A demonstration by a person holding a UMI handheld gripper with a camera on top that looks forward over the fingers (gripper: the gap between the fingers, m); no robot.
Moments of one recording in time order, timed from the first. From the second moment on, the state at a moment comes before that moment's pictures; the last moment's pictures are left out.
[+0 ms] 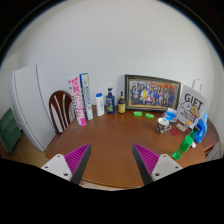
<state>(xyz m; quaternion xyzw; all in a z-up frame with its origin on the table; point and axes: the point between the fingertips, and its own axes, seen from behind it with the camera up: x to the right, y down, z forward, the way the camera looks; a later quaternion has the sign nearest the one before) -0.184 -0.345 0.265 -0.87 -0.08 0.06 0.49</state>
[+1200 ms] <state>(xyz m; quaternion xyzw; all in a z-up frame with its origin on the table) 0.216 -0.174 0.090 -0.82 0.03 -0.07 0.57</state>
